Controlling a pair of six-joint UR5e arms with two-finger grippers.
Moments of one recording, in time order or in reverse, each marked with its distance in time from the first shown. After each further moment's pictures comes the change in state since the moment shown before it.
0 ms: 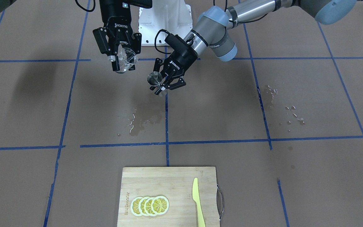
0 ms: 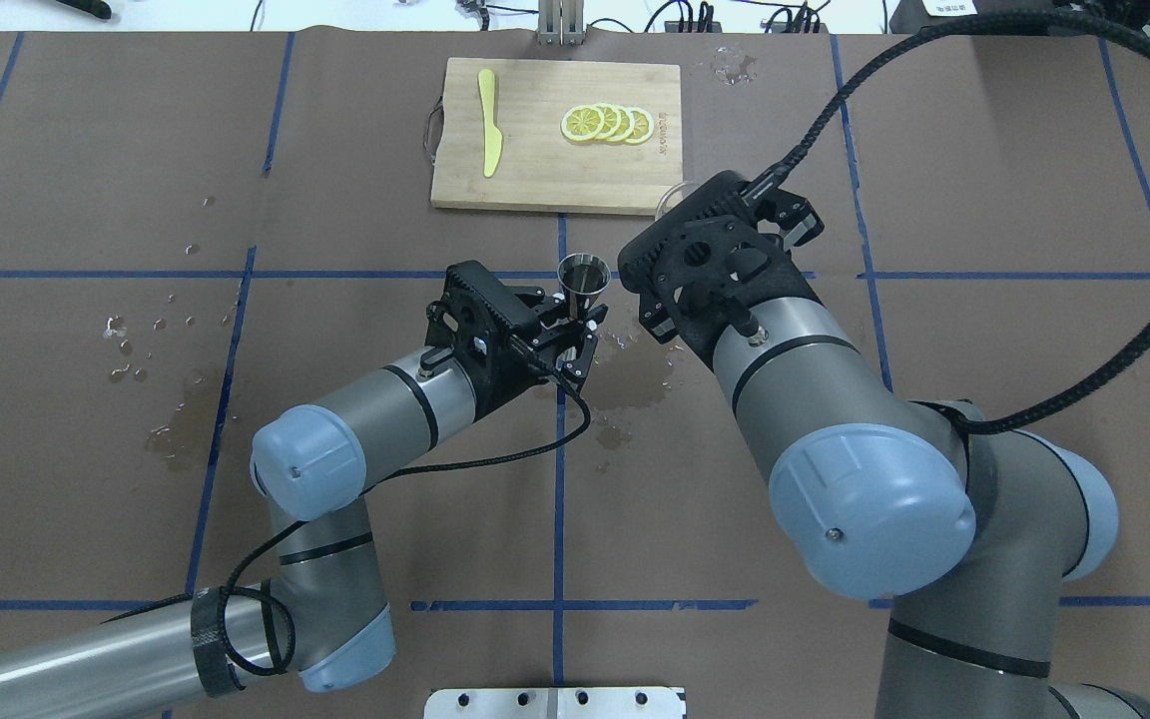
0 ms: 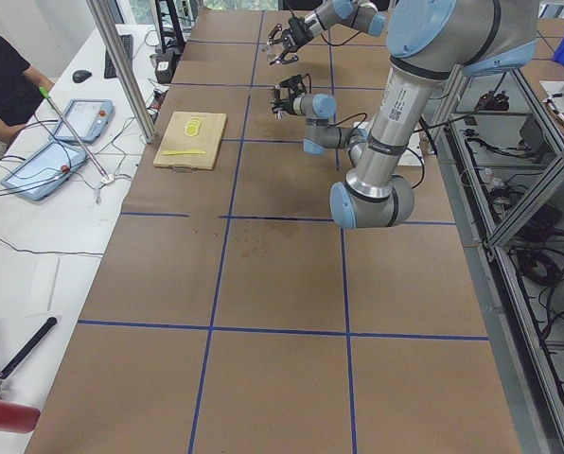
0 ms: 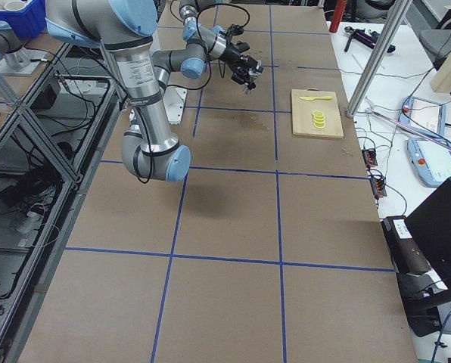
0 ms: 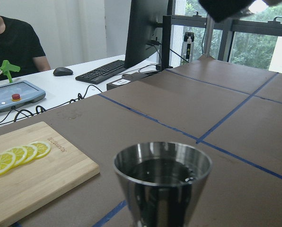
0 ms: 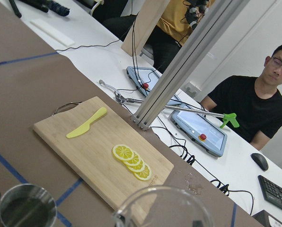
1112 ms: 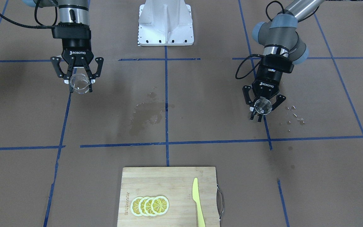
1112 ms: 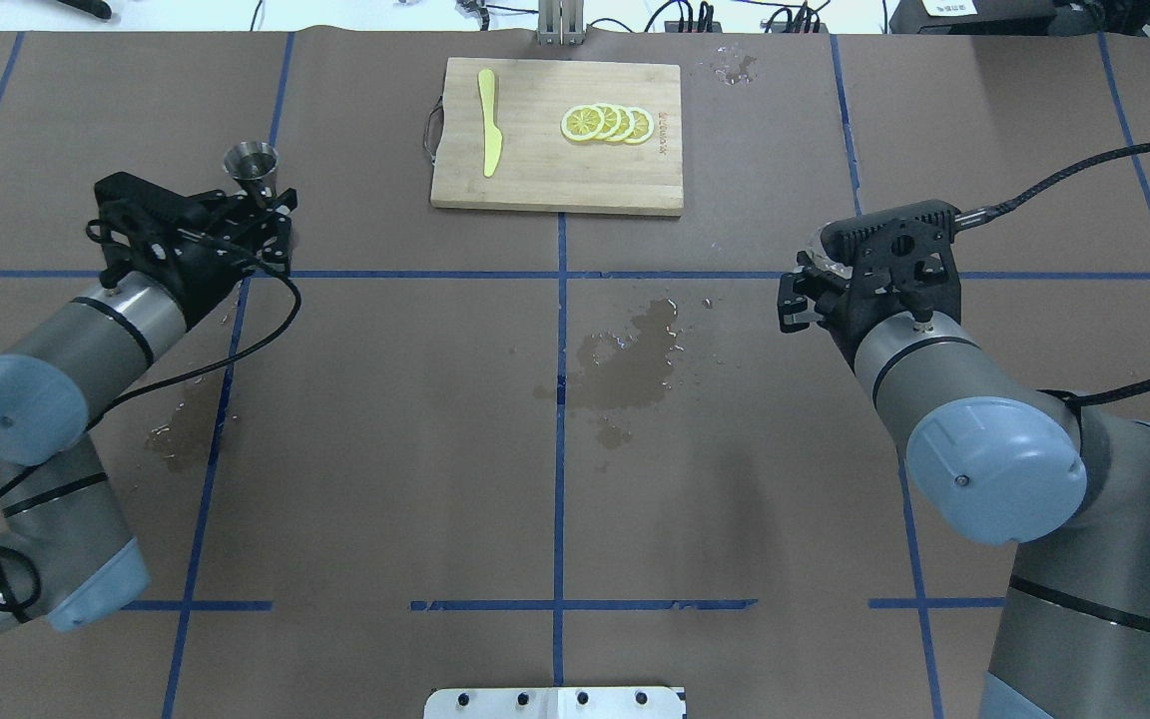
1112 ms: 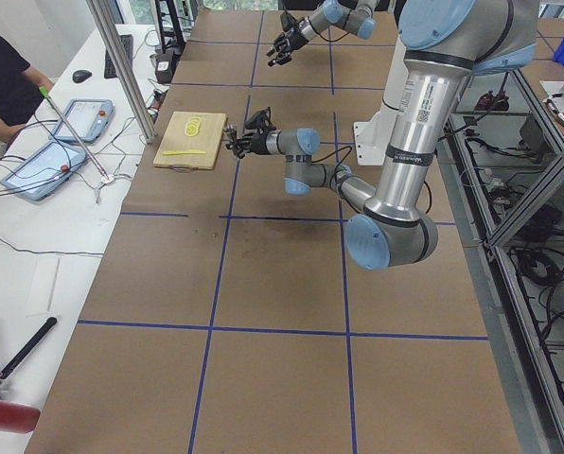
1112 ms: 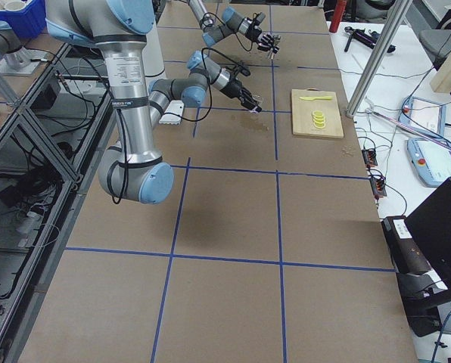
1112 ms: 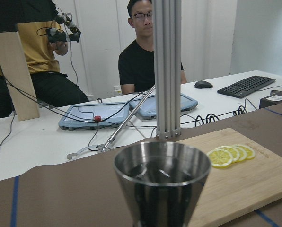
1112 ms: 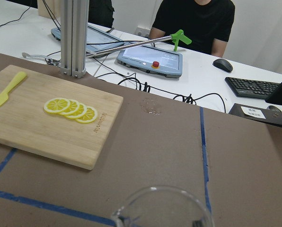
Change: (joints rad) left arm -0.210 0.445 -0.193 0.015 0.152 -0.138; right arm 0.092 -0.282 -0.008 0.074 0.118 0.472
